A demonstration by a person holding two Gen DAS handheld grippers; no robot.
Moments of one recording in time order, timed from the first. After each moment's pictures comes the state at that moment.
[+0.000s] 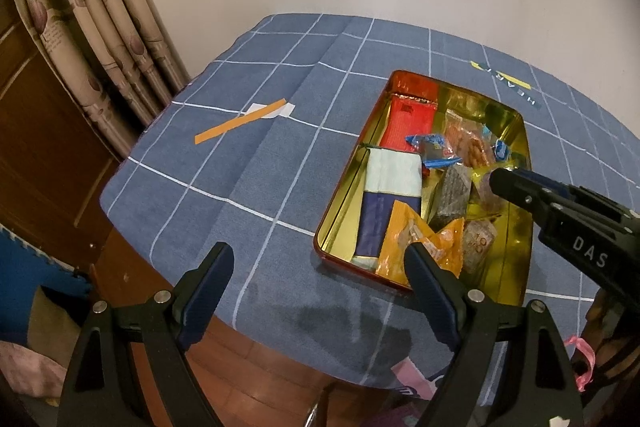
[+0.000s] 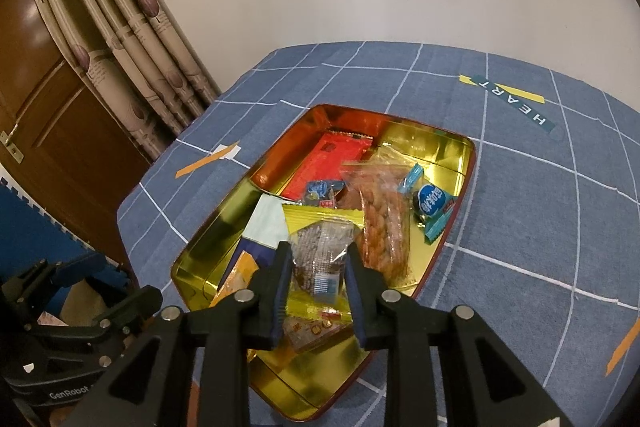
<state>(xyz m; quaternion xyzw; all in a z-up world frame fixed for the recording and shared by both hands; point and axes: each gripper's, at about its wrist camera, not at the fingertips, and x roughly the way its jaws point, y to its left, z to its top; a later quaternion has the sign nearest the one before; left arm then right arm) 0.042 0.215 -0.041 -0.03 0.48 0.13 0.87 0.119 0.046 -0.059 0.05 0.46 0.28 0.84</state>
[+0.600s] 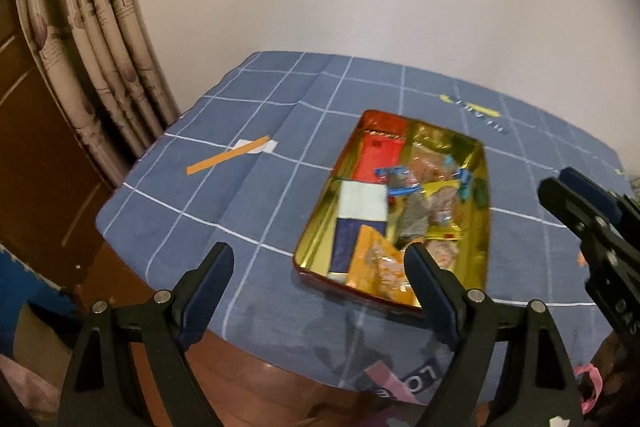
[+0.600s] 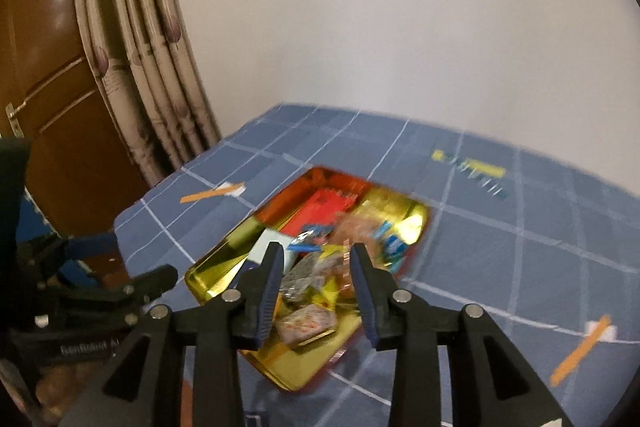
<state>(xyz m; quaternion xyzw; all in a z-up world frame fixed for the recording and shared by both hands) 0.021 0.201 -0.009 -0.03 0.43 0.09 0.90 0.049 0.017 0.007 -0.02 0.32 0.25 0.91</state>
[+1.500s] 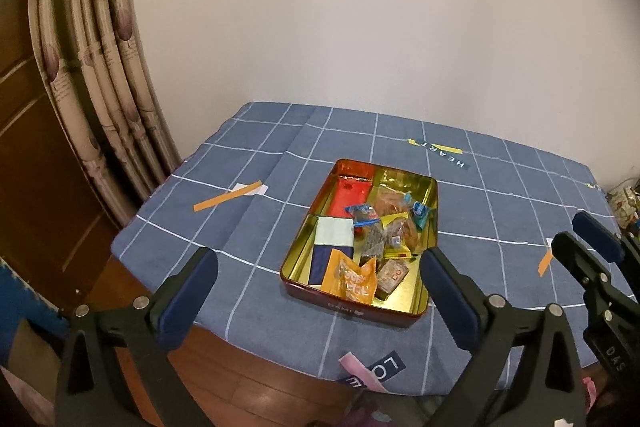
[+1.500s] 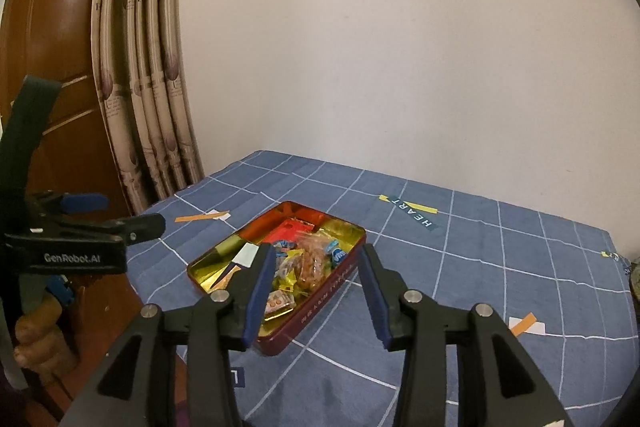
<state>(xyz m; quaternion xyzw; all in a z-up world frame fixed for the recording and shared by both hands) -0.029 0.173 0.051 -0.02 0.36 0.08 0.93 -0.031 -0.044 0.053 -0.02 0.25 0.22 0.94</state>
